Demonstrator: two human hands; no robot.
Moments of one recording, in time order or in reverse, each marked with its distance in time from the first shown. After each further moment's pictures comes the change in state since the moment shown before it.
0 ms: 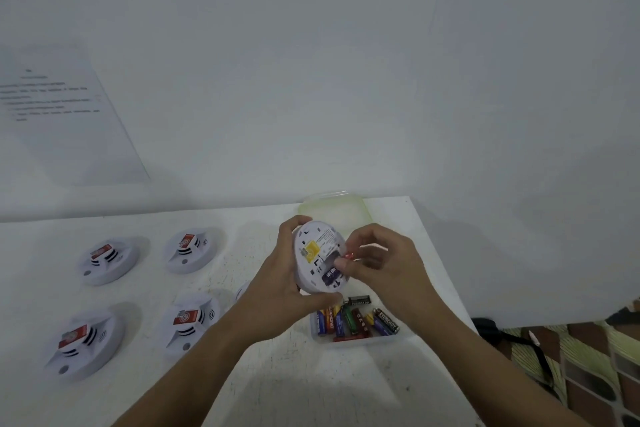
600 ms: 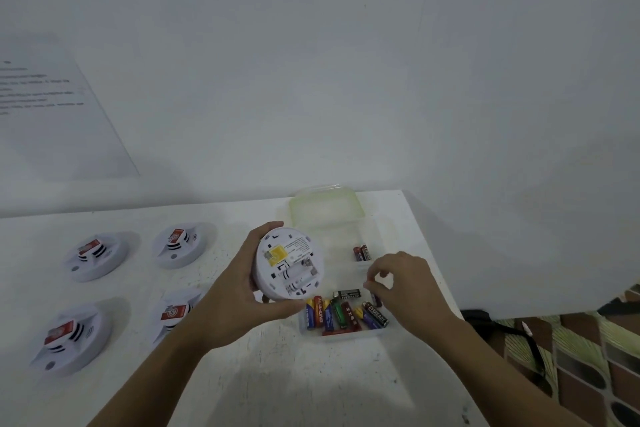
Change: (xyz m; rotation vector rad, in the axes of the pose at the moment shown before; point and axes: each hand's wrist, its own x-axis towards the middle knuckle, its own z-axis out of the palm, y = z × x) left_hand -0.019 -0.022 -0.020 -0.051 -0.004 -0.084; right_hand -0.007 0.065 -0.041 -0.821 0.008 -0.101
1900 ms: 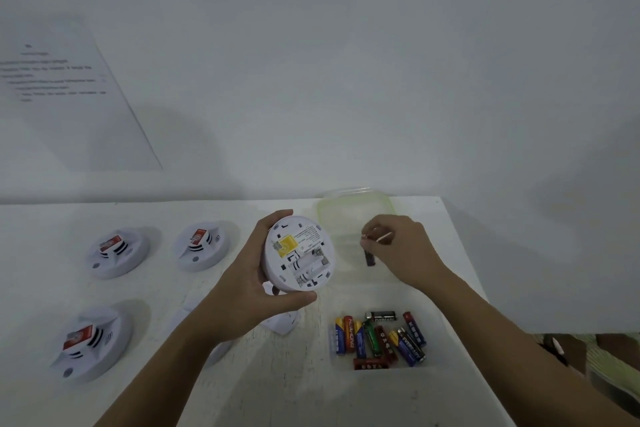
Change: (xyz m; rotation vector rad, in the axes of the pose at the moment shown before) left_hand 0.027 -0.010 -0.034 -0.042 0.075 0.004; right_hand 0.107 -0.027 0.022 0.293 -0.122 0.156
